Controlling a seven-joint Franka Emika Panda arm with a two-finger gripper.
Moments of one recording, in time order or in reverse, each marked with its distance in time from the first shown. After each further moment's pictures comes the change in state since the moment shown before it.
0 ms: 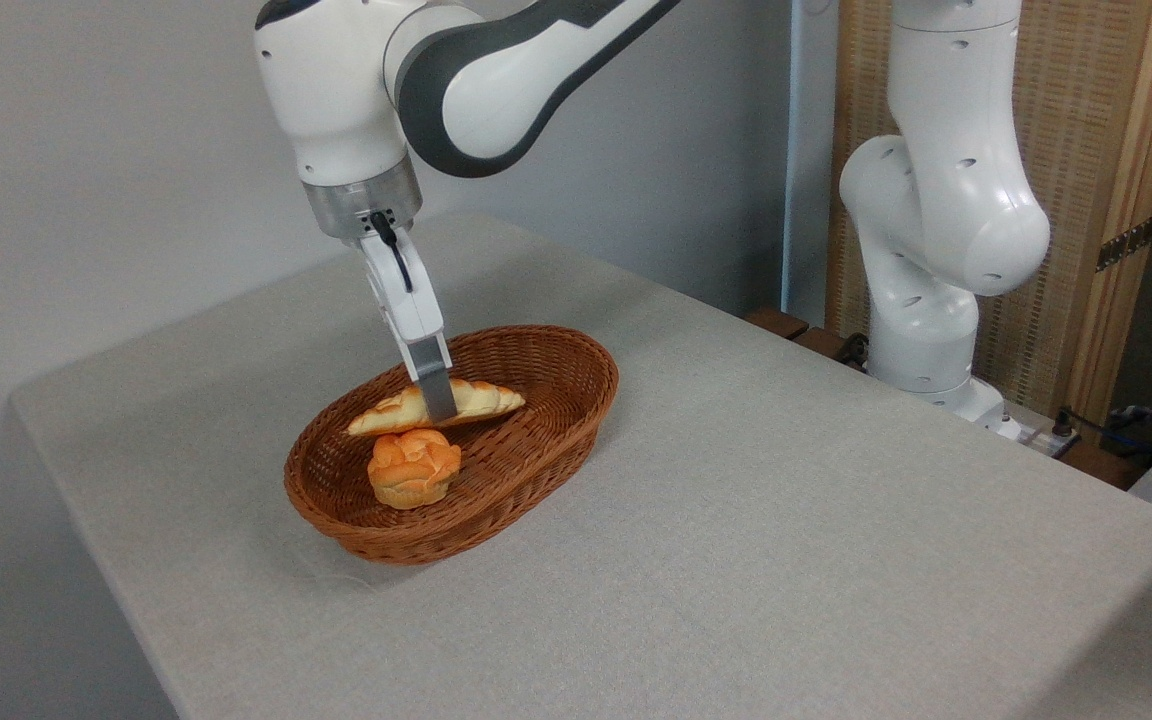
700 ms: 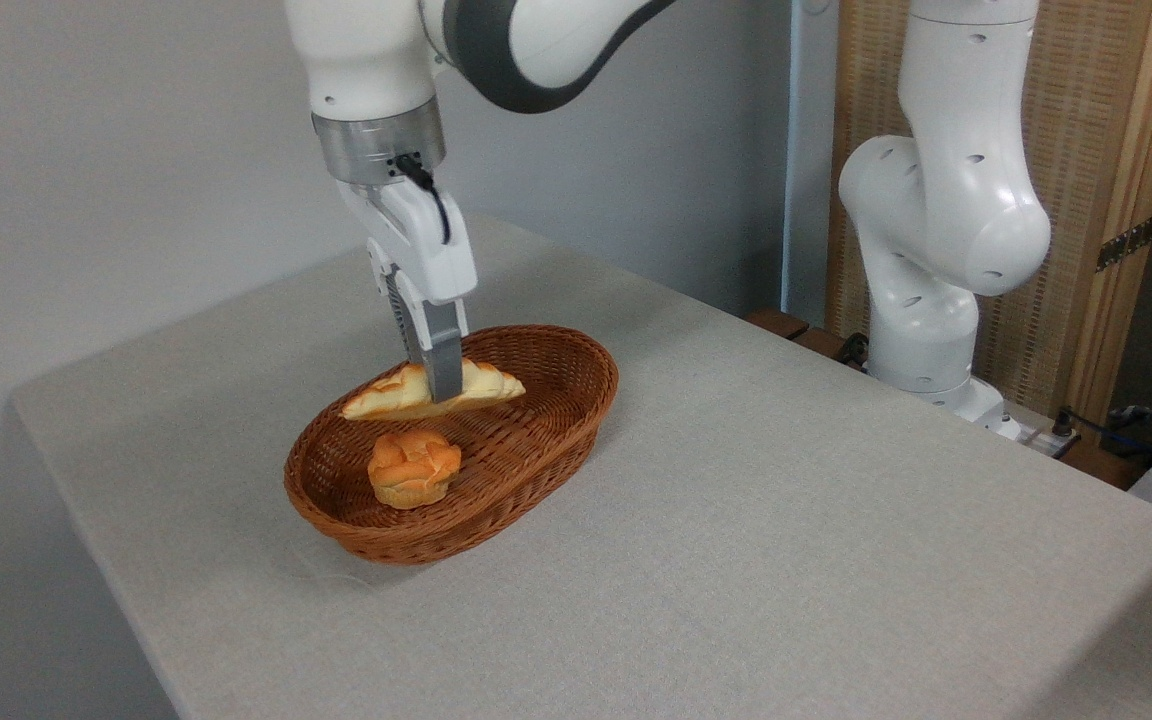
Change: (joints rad) arm 0.013 -0.097 0.120 0.030 0.000 -0.047 -0.004
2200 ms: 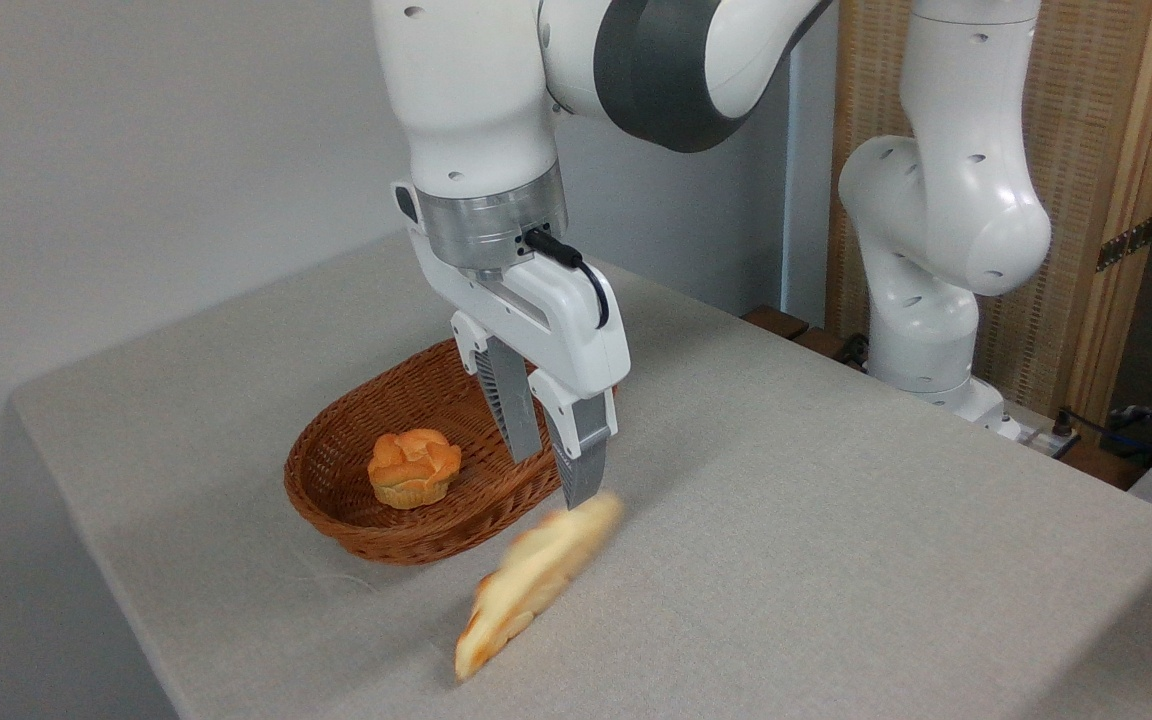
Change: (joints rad) arm 0.003 -0.002 0.253 -0.014 0.064 -0.052 0.134
